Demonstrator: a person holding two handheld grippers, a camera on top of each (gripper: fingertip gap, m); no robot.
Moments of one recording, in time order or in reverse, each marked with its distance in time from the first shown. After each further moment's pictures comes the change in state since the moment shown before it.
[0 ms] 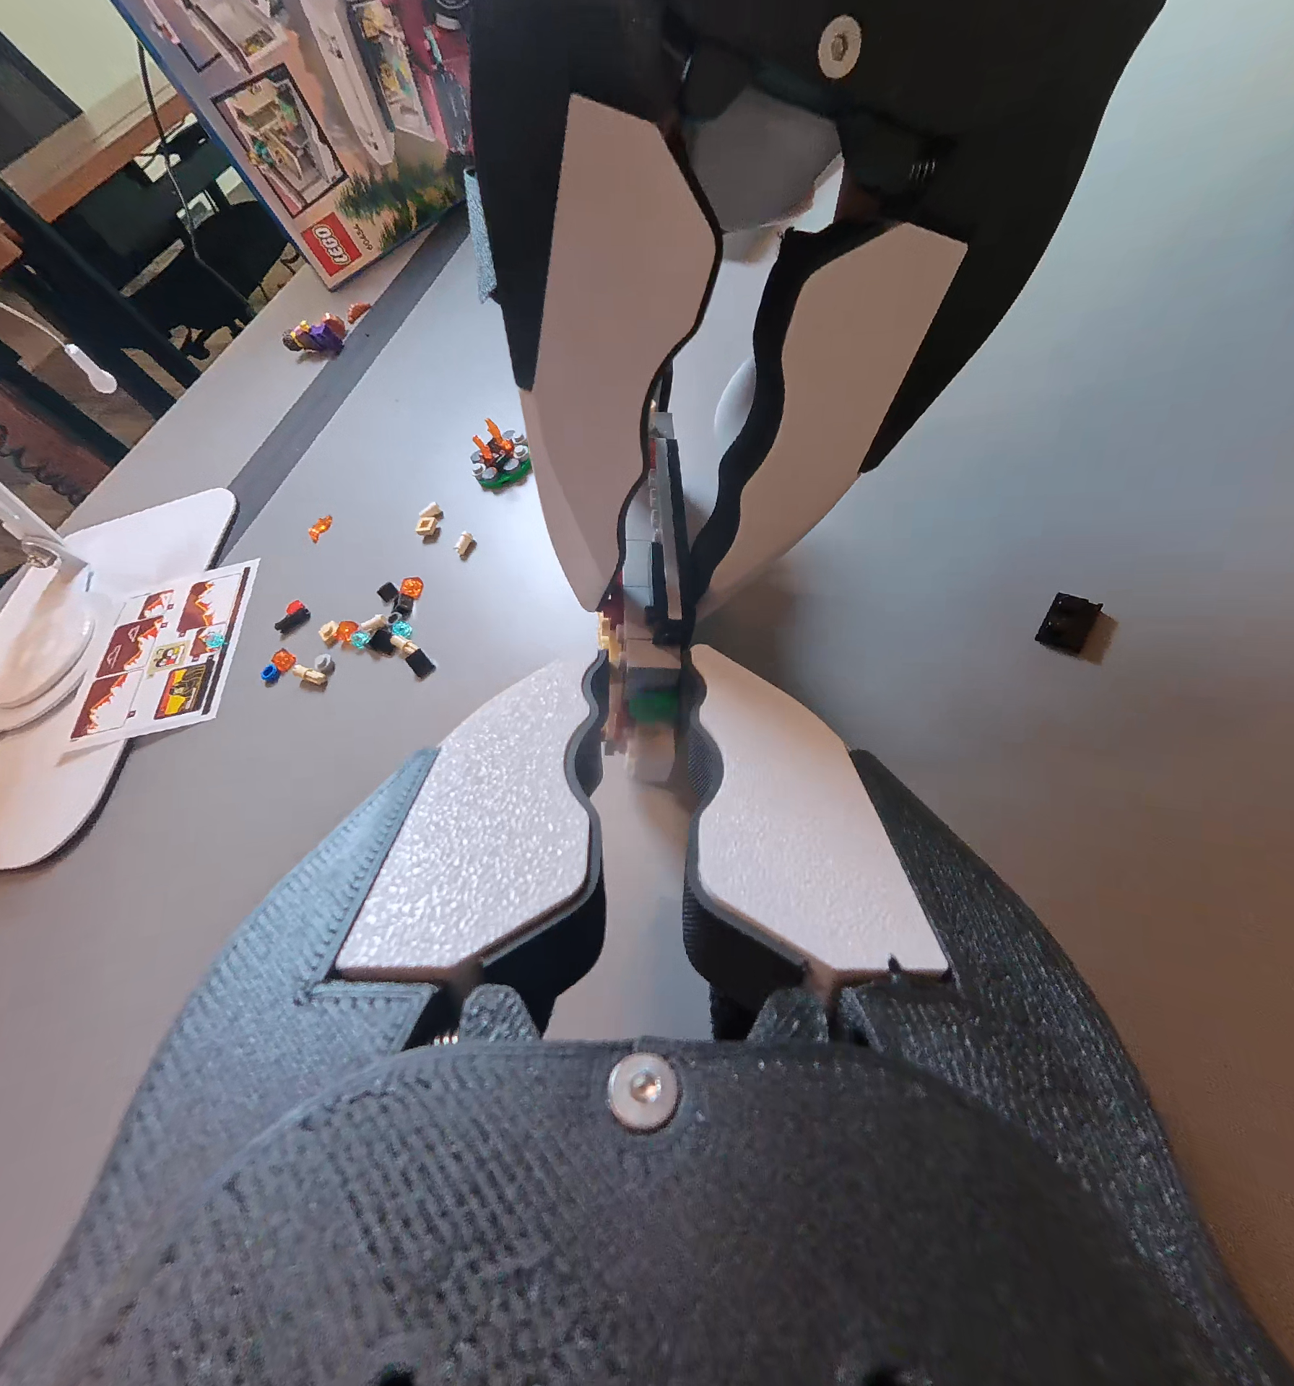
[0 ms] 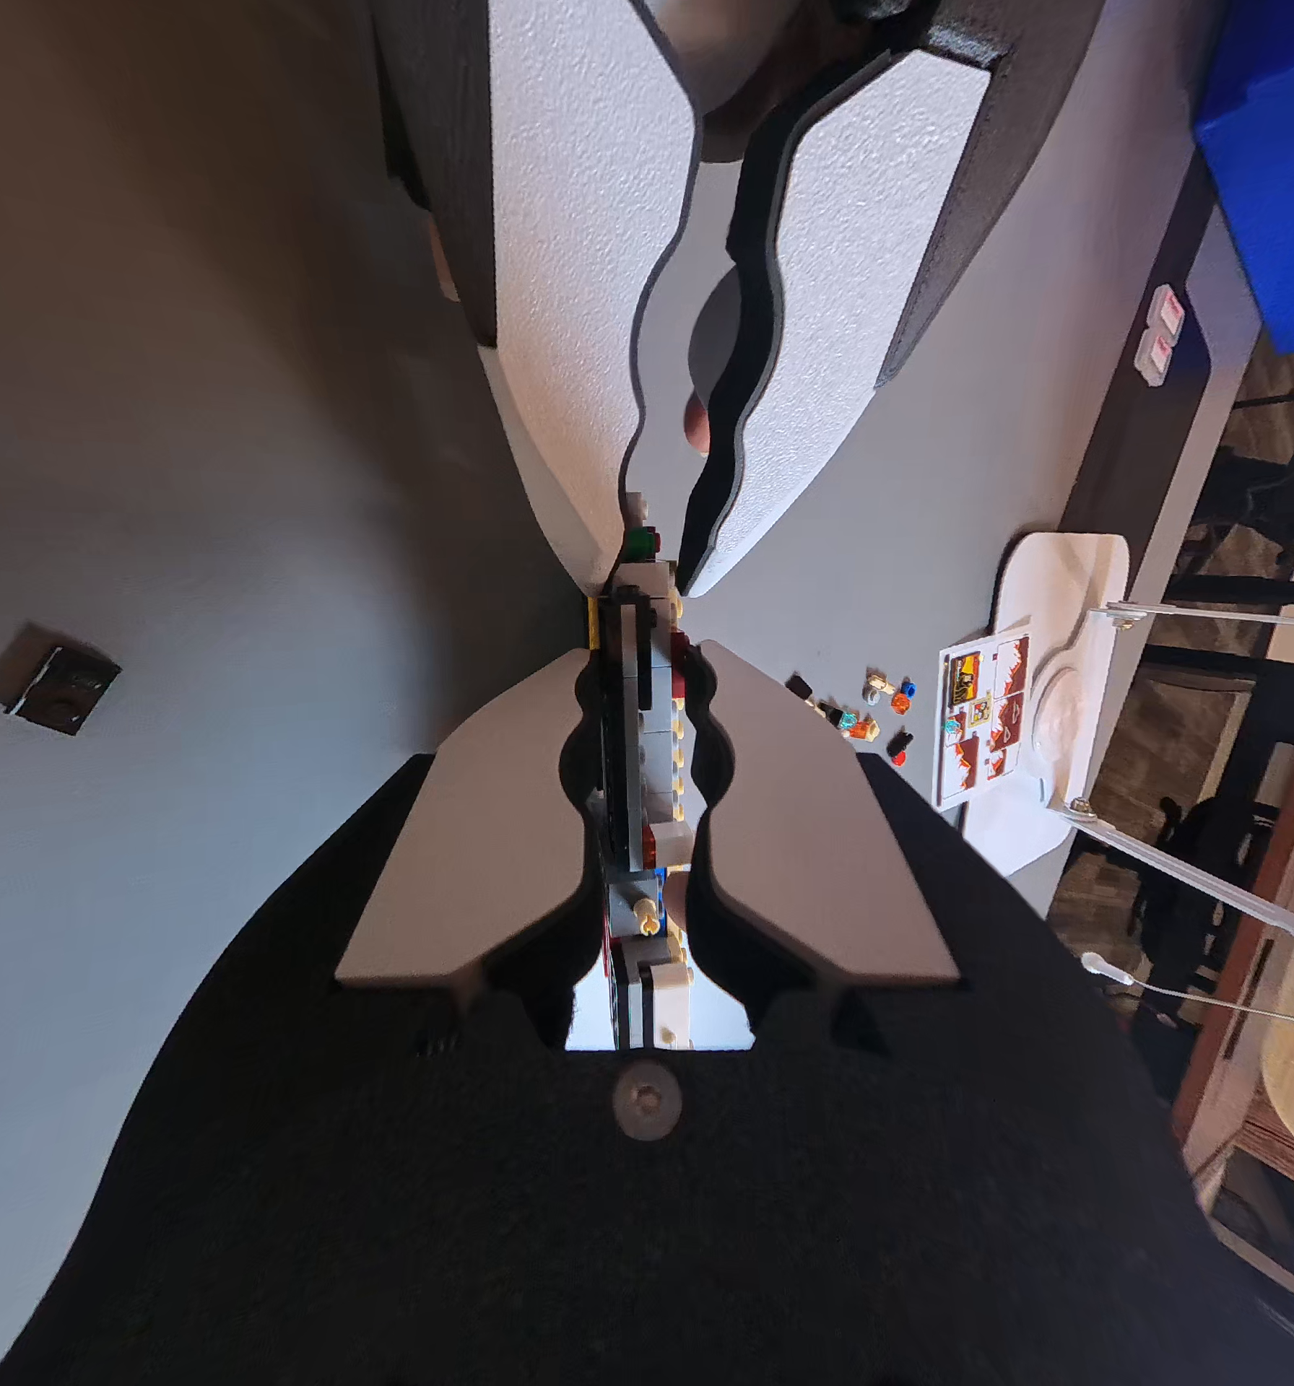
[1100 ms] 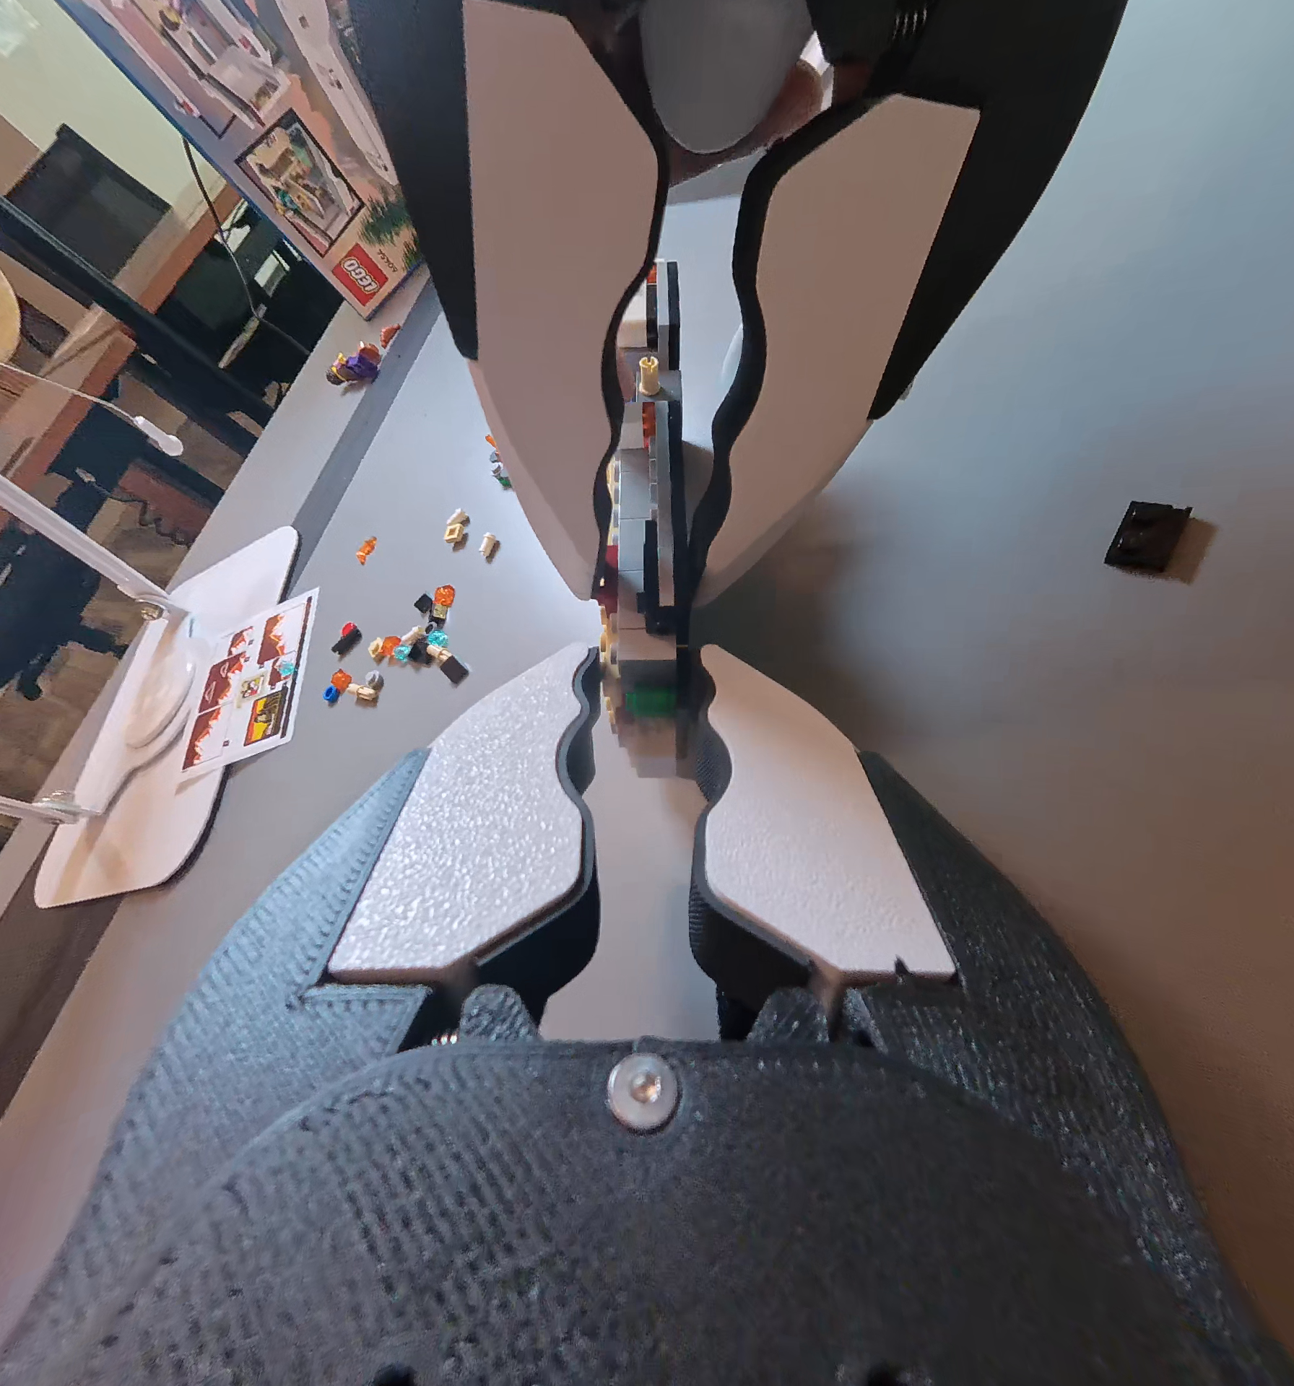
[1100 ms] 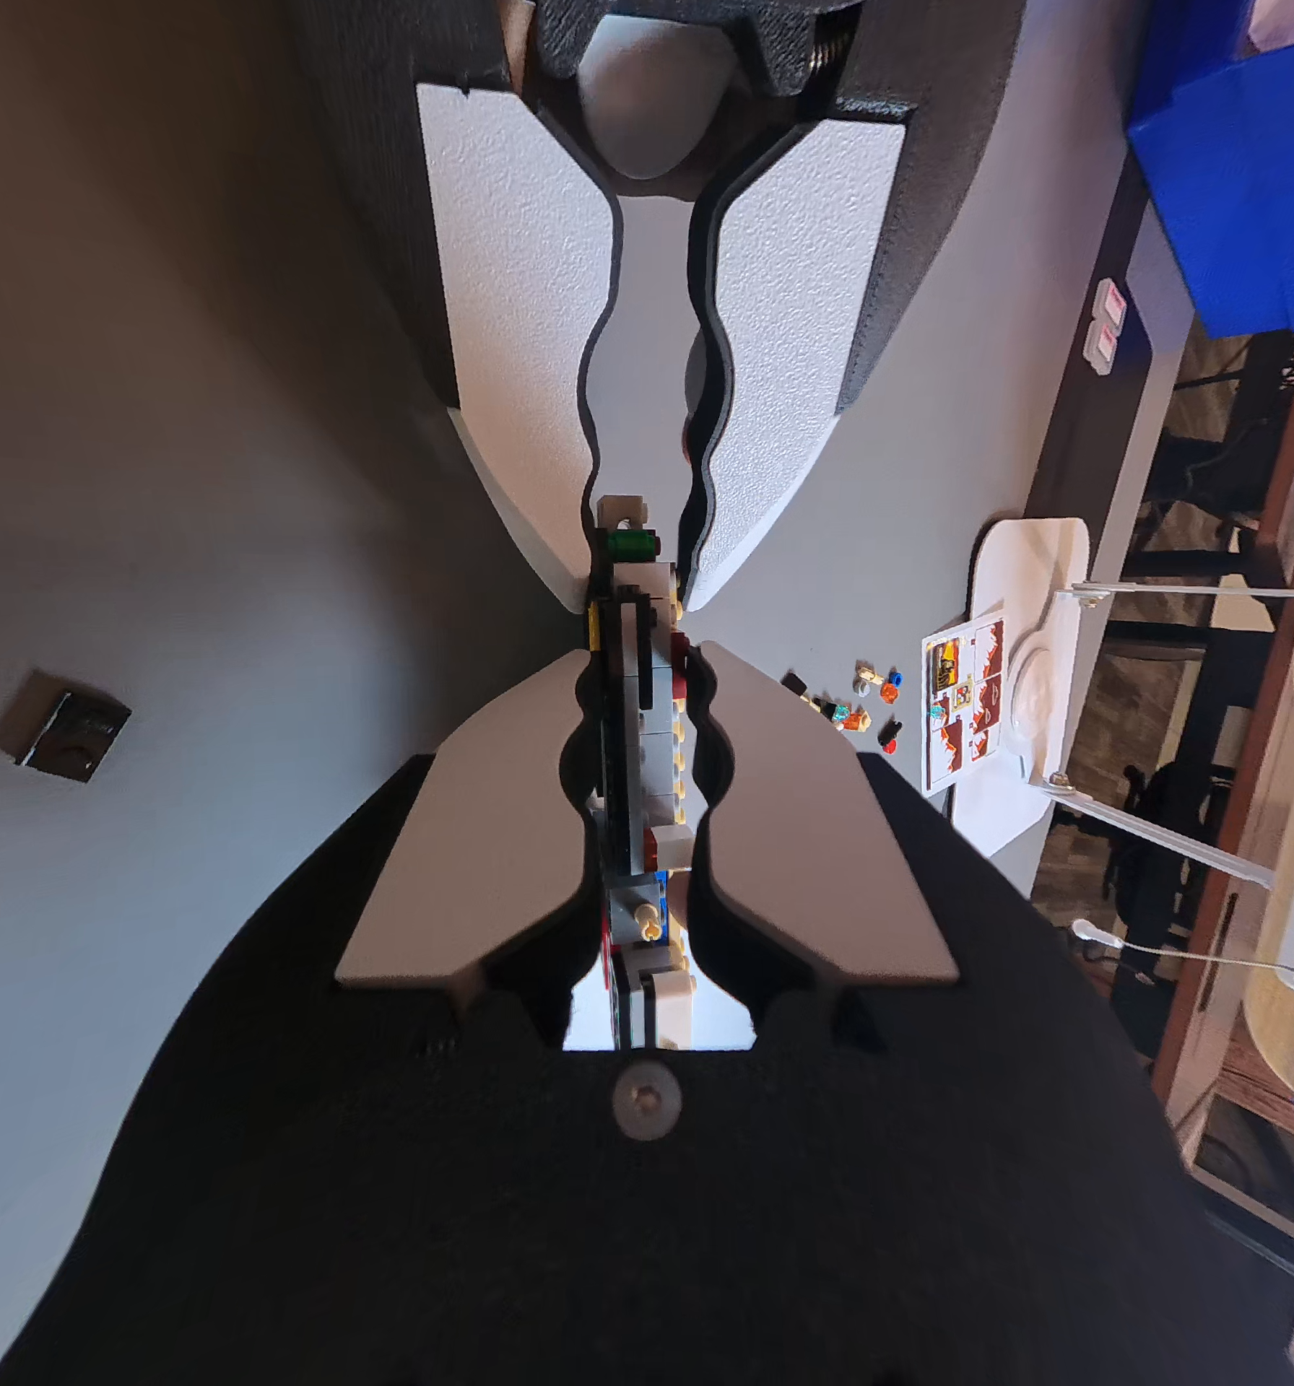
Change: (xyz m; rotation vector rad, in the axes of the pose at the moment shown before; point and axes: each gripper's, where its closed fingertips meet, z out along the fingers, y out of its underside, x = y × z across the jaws) left arm 0.001 0.009 0.006 -0.033 -0.078 0.179; right arm -0.003 -0.003 -0.001 0.003 0.081 0.025
